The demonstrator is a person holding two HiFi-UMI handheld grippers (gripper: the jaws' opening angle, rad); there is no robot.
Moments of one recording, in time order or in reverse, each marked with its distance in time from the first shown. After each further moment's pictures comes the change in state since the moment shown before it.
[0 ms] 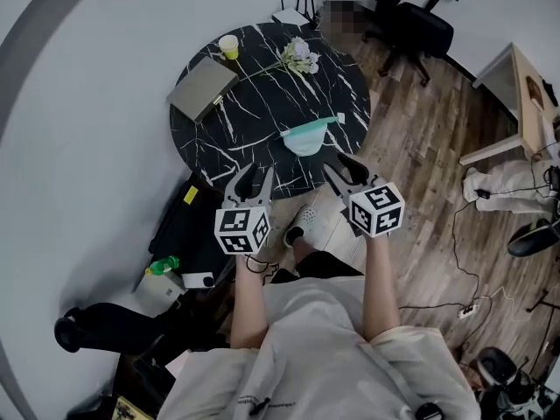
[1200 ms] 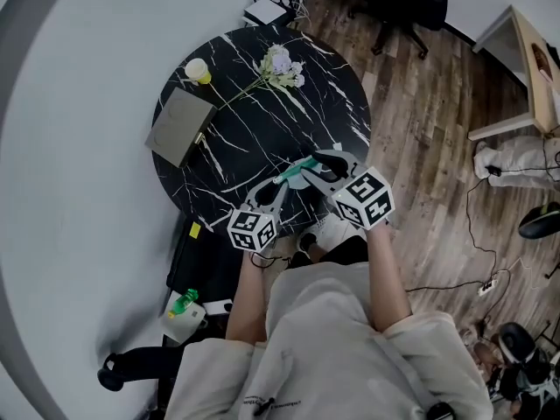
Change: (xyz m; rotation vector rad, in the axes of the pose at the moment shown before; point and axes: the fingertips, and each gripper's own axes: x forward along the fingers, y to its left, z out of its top) left arm 0.183 0.013 -0.084 -0.043 0.190 -0.332; right arm 0.129 -0.074 0.031 -0.011 0.108 0.173
